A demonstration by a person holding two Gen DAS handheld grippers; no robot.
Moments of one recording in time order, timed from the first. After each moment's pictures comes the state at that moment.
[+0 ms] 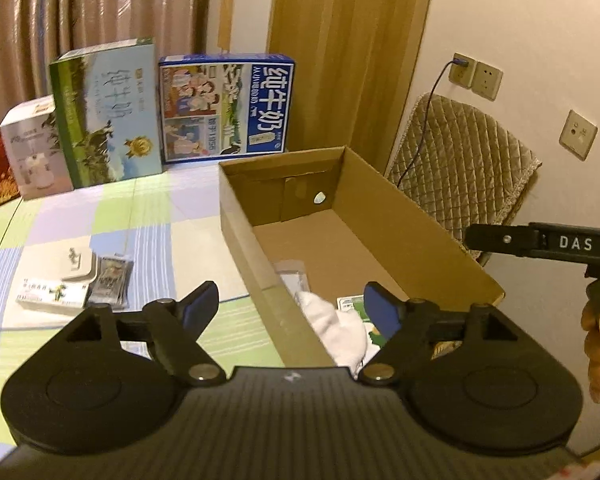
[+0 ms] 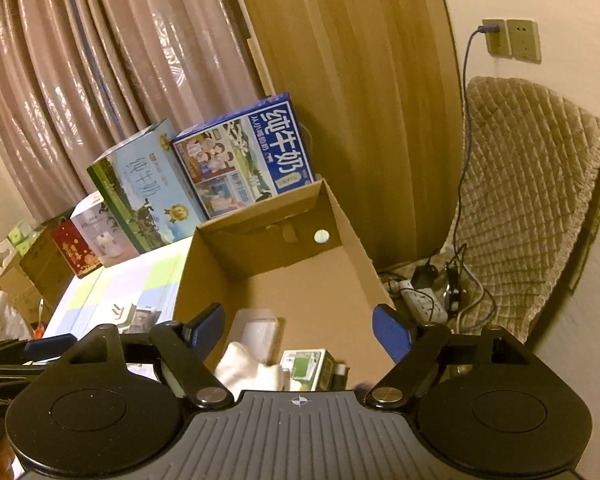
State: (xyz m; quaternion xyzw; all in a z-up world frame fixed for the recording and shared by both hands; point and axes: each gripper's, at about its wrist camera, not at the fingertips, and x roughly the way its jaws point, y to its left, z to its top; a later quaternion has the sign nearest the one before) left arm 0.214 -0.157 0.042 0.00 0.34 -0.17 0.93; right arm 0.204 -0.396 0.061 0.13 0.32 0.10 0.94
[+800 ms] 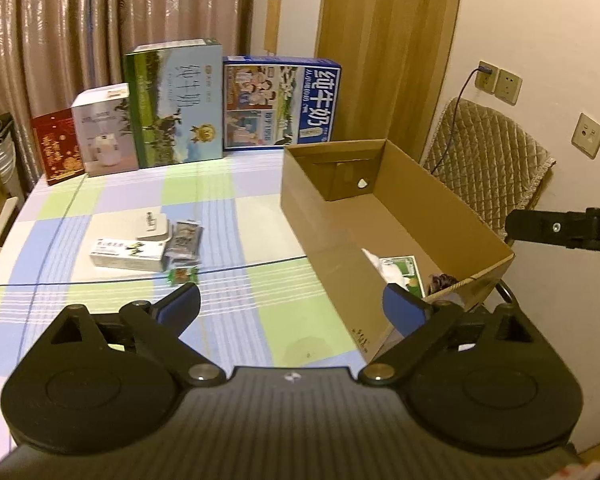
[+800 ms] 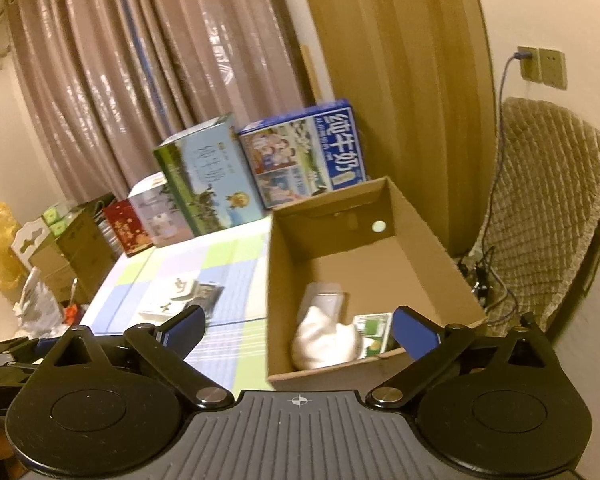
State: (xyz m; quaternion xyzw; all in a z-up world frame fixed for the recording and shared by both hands) left arm 0.136 -0.086 0.060 0.00 0.34 -0.12 0.93; right arm 0.120 -0.324 0.095 0.10 0.30 0.14 0.94
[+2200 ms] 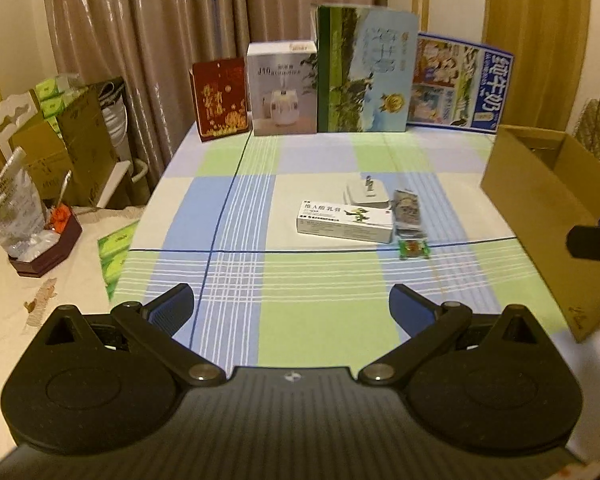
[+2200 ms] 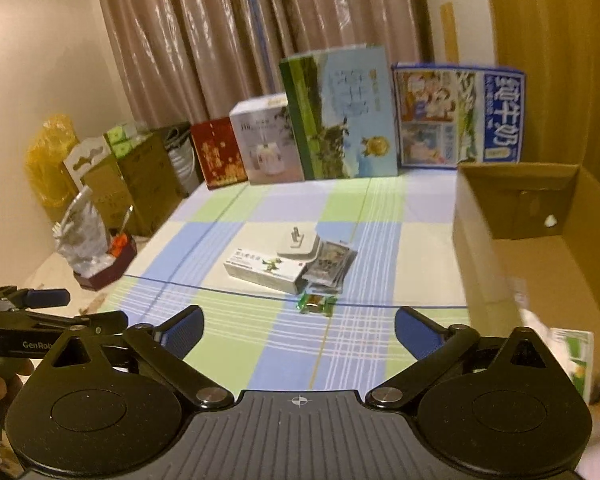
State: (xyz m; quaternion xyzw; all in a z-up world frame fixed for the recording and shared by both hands) left arm 0.180 0.122 -0.008 0.01 0.36 0.03 0.93; right arm 0.197 -0.120 0.004 0.02 0.34 0.26 0.91
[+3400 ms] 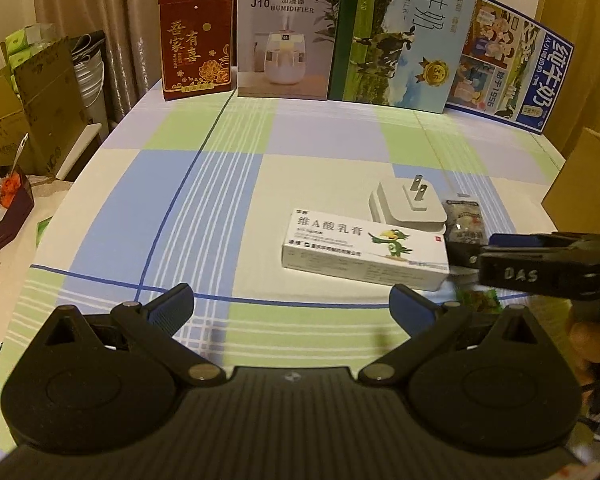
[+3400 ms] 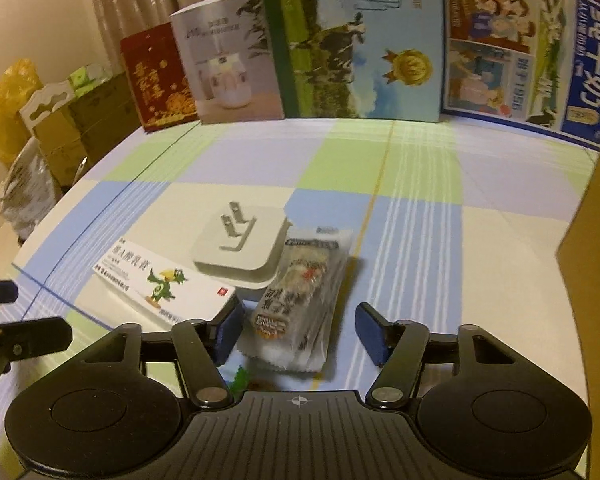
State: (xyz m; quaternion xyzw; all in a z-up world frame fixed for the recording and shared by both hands) left arm 0.327 0.141 -0.100 -0.04 0.40 0.02 0.92; right arm 0.383 -0.044 -0.135 -0.03 0.39 0.26 0.88
